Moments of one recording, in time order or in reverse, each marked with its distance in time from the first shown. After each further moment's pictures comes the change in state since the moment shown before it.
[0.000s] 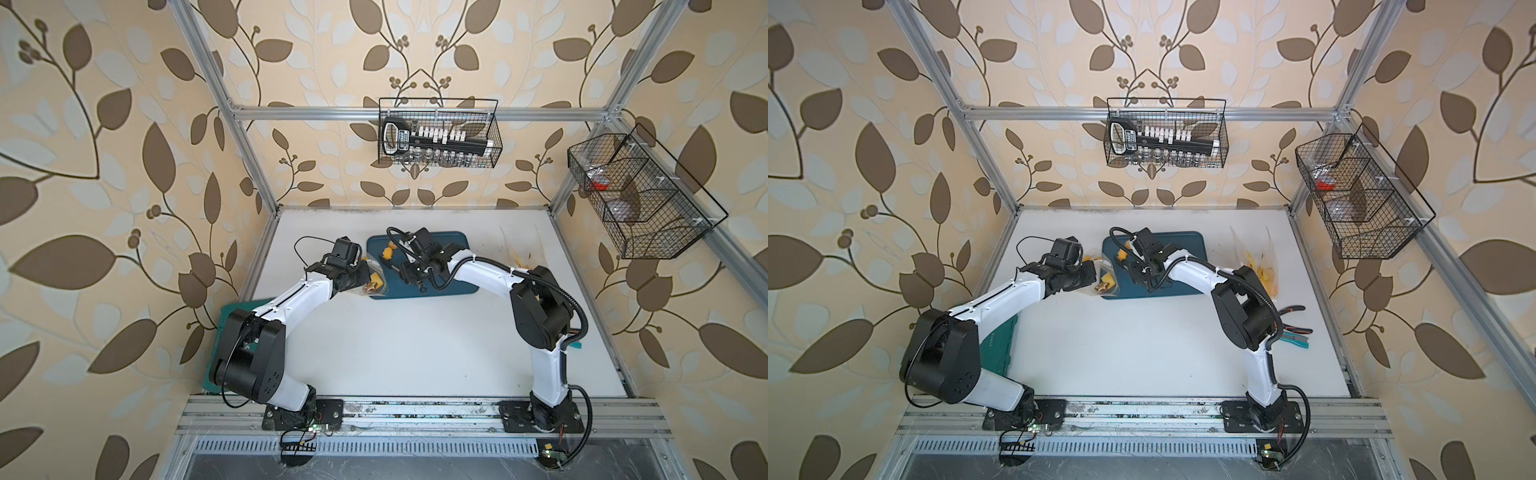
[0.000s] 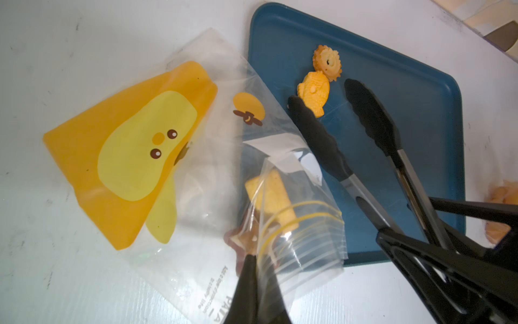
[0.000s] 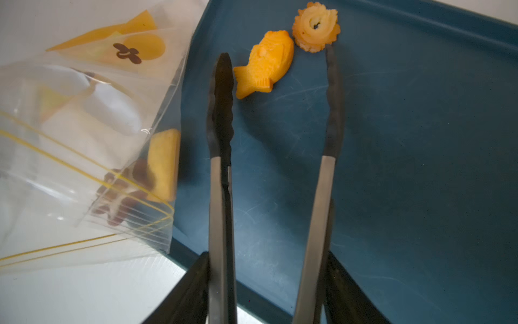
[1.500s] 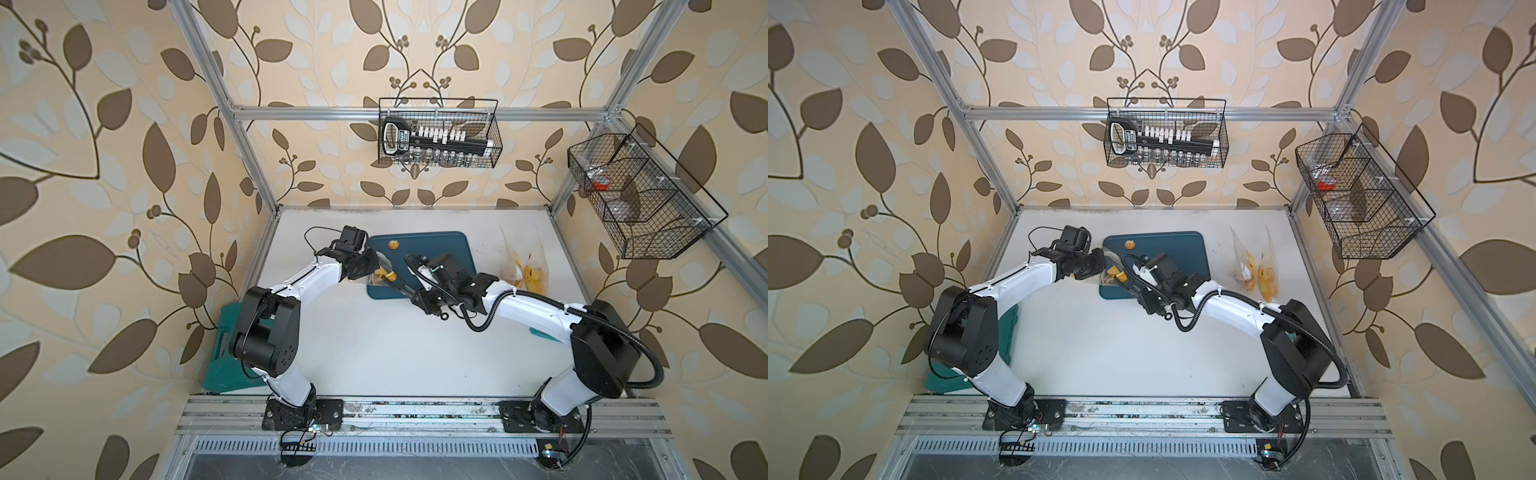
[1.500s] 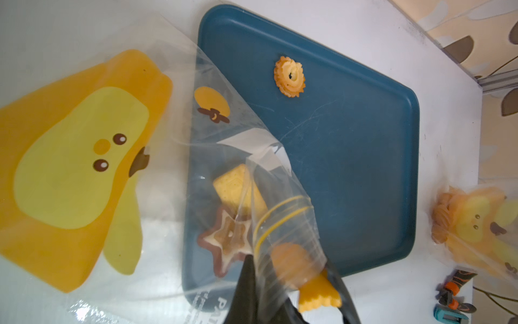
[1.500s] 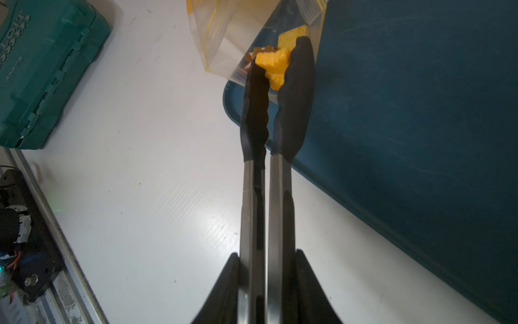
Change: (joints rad) left arm 0.000 0.172 0.176 -0.001 0.130 -0.056; right arm 0.066 -0.394 -0.452 0.151 -0.146 -0.042
